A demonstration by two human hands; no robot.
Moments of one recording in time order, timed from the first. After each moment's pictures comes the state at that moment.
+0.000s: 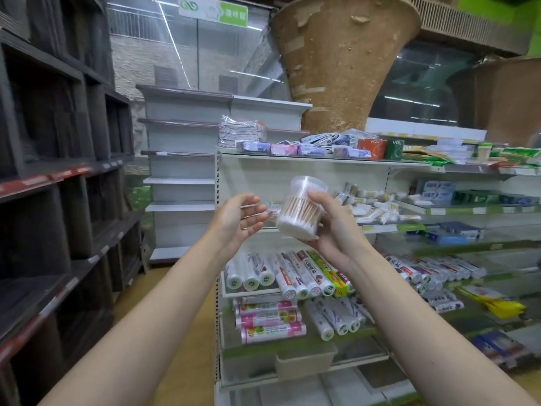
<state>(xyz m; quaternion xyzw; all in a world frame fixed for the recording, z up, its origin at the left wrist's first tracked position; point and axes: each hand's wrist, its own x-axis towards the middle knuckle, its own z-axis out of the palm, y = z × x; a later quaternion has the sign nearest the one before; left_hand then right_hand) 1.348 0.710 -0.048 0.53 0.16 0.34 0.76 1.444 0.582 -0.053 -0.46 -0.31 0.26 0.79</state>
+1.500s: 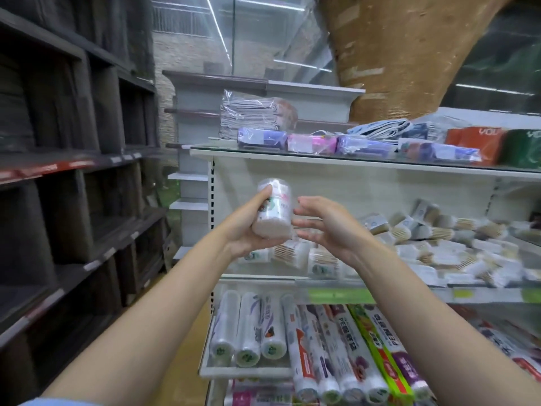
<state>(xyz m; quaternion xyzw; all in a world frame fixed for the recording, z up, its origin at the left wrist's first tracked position) 1.648 0.933 -0.067 0.56 0.18 0.25 0.77 1.756 0.823 -0.056 -0.56 -0.40 0.31 0.66</state>
